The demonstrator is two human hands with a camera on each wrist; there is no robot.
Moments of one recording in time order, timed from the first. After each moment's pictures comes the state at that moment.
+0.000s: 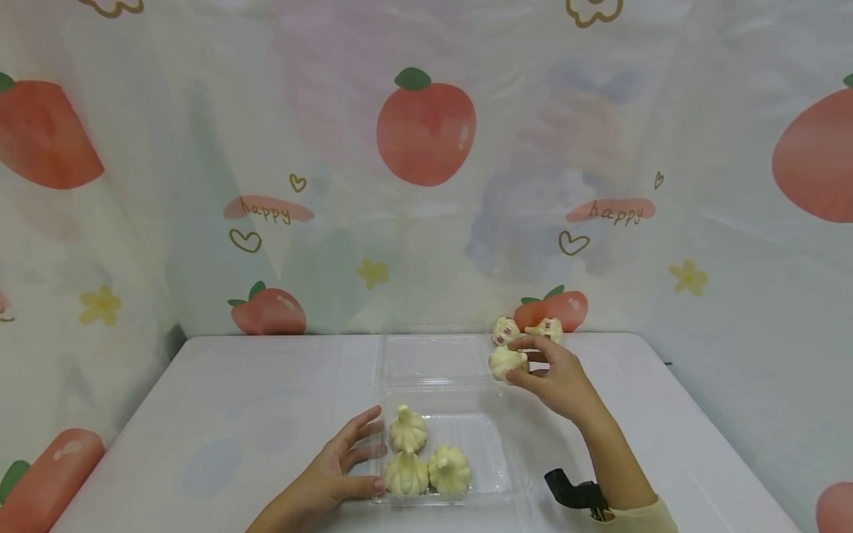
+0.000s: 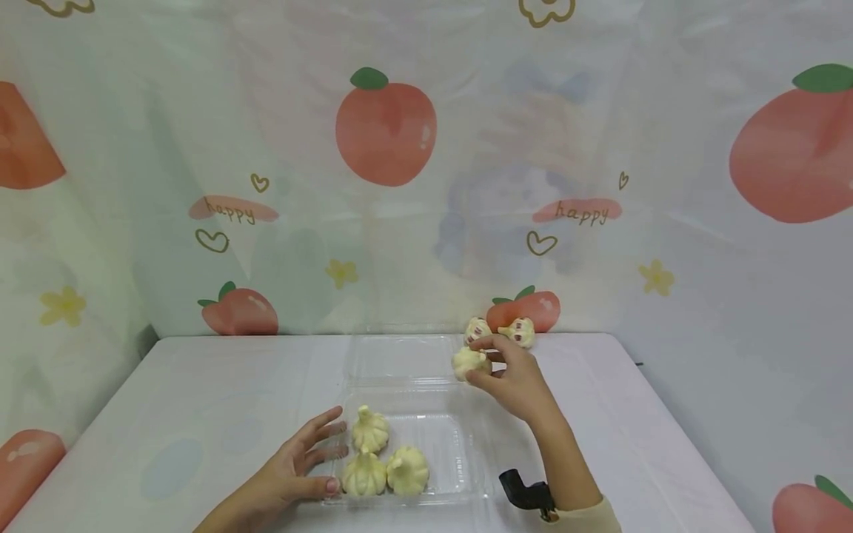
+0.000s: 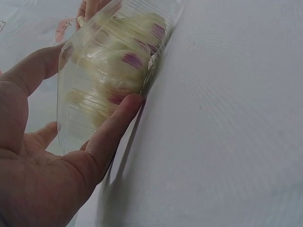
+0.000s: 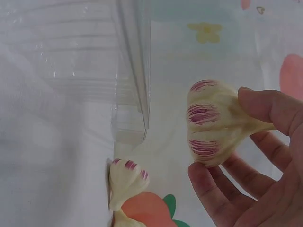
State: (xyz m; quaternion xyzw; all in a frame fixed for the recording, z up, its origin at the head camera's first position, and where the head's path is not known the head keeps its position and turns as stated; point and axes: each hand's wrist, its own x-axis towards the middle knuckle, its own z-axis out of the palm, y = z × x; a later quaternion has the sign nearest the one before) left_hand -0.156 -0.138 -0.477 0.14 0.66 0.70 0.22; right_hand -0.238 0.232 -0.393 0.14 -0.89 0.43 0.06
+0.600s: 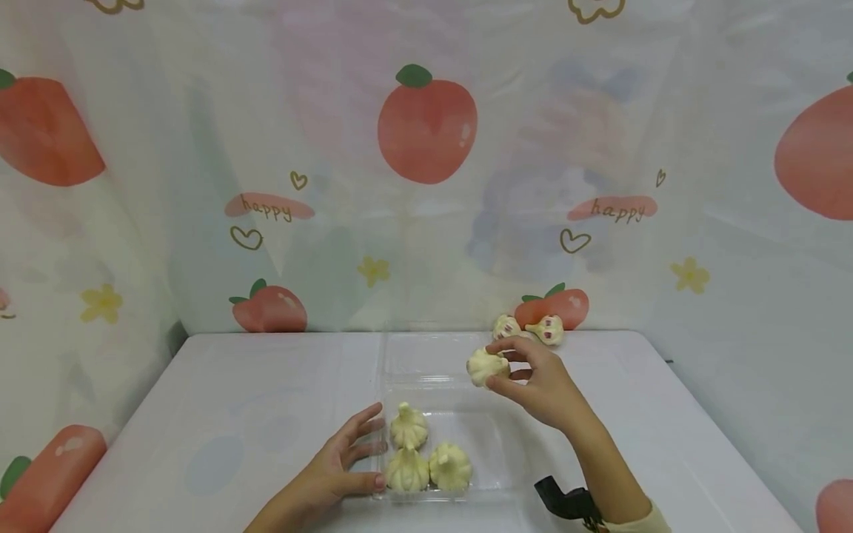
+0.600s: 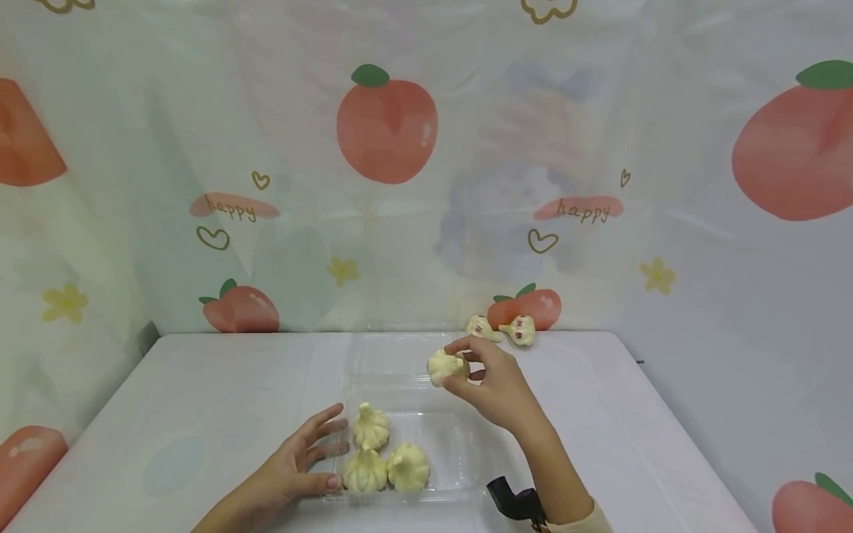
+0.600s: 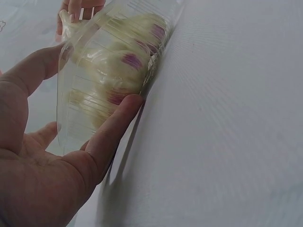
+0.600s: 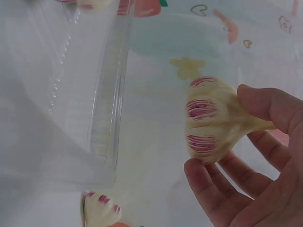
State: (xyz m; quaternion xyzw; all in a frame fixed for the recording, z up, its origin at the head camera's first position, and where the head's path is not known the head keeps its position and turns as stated) left_hand -0.156 -0.137 -0.477 0.14 0.66 0.71 0.21; right_hand -0.218 0.203 -0.380 0.20 -0.87 0.45 0.07
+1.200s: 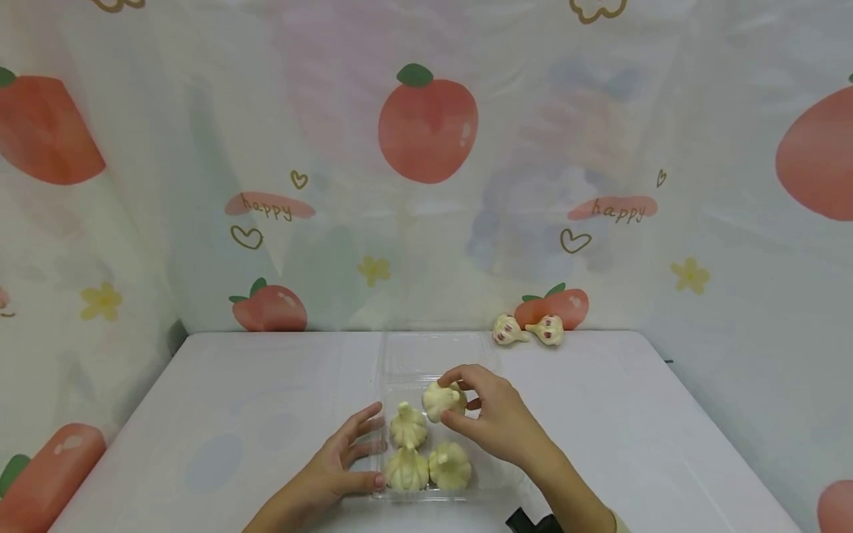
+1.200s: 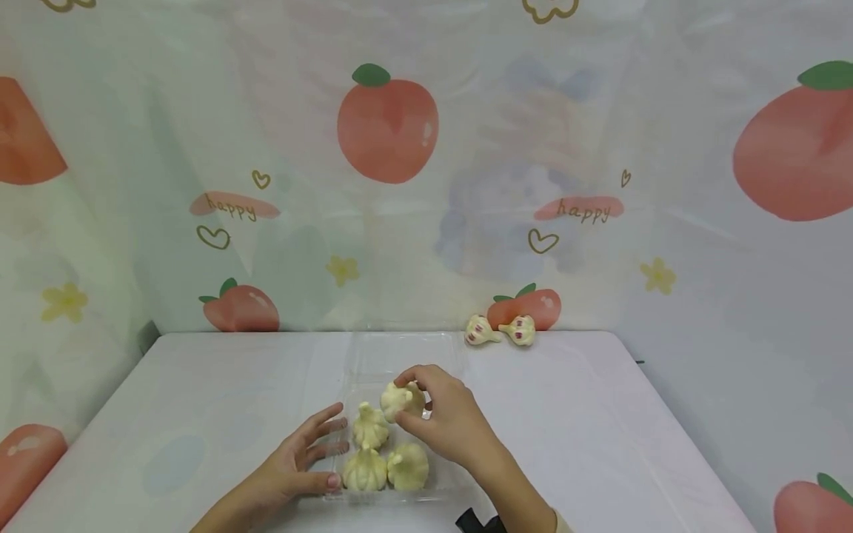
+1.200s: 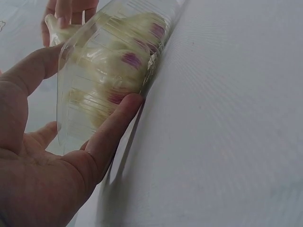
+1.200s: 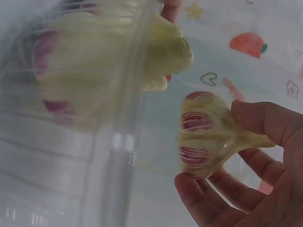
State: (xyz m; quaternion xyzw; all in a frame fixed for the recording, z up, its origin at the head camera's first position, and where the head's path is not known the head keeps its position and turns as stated) left_hand -0.156 -0.139 -0.477 0.14 0.66 0.70 0.22; right_hand -0.188 0.146 -0.389 0.26 -0.88 0.40 0.05
